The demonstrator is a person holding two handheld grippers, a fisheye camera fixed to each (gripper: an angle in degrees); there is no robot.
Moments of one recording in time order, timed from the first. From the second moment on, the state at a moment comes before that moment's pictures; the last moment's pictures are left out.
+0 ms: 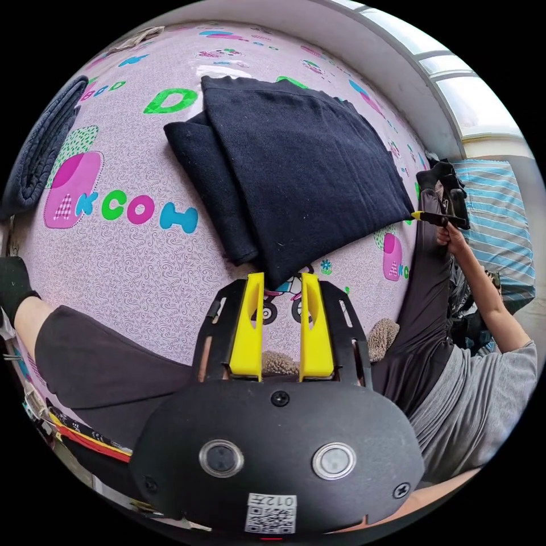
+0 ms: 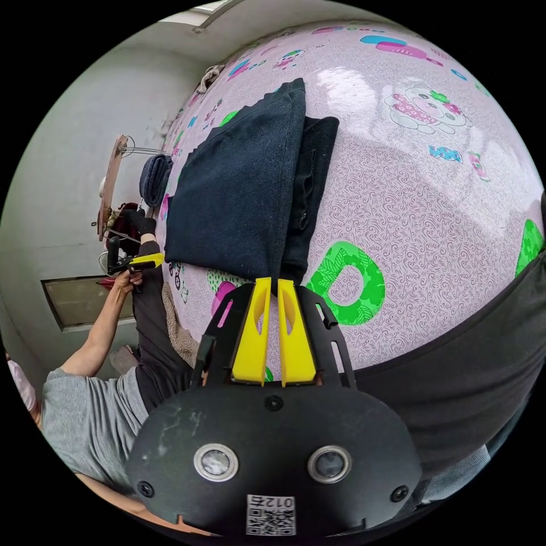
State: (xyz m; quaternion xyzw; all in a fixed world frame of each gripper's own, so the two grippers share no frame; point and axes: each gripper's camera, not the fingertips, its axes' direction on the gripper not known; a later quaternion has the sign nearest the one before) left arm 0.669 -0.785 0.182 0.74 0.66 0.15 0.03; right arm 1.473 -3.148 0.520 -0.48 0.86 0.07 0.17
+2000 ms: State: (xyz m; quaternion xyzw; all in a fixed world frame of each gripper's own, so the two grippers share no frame) left arm 0.733 -0.765 0.014 0.66 0.74 -0.14 -0.02; right arm 1.257 -2.788 0.509 -0.48 0.84 -0.25 0.02
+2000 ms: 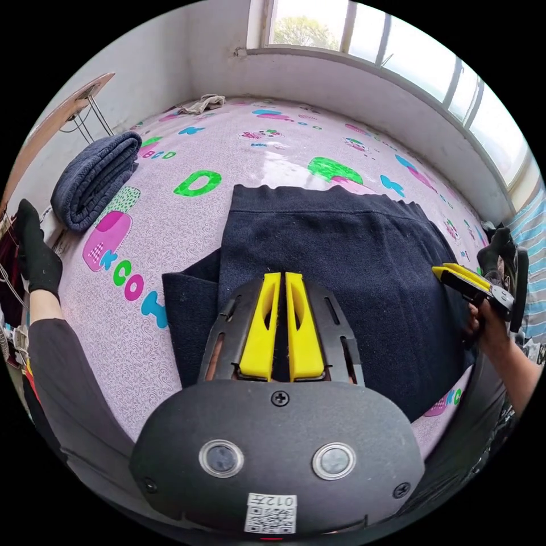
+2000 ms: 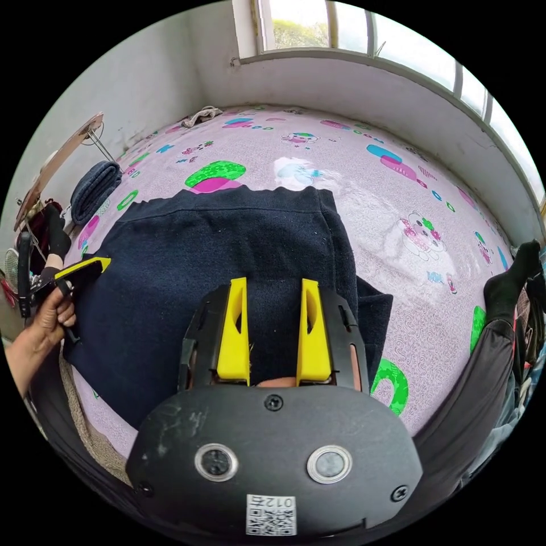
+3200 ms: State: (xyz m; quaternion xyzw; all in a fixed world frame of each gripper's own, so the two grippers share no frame) left arm 0.714 -0.797 -0.016 0.64 0.75 -0.17 0.01; right arm 1.328 -2.780 0.573 -0.50 0.83 -0.26 0.00
